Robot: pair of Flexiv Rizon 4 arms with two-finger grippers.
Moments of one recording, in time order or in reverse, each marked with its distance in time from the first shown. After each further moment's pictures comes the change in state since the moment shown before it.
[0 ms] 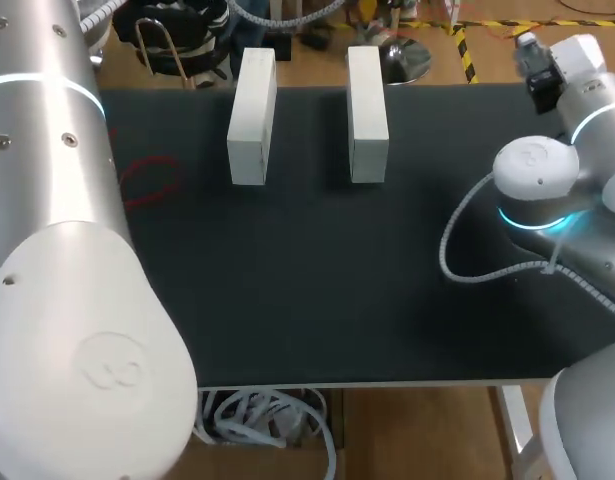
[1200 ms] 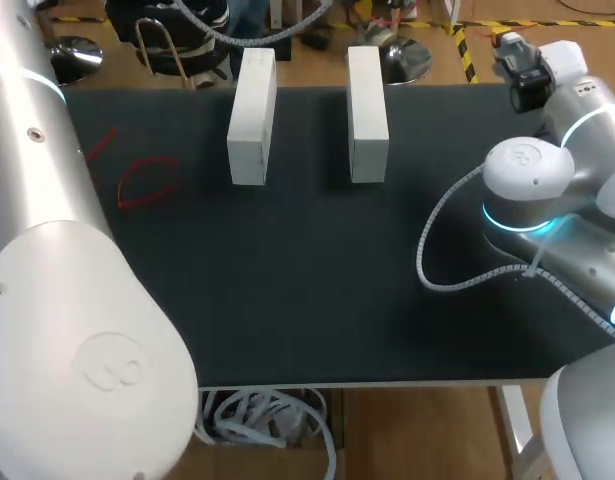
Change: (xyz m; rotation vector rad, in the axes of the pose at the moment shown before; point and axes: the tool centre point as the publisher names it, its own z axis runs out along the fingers) left arm -0.003 0.002 -0.001 0.143 -0.069 -0.004; right arm 0.020 -0.040 -0.002 0.088 0.024 0.308
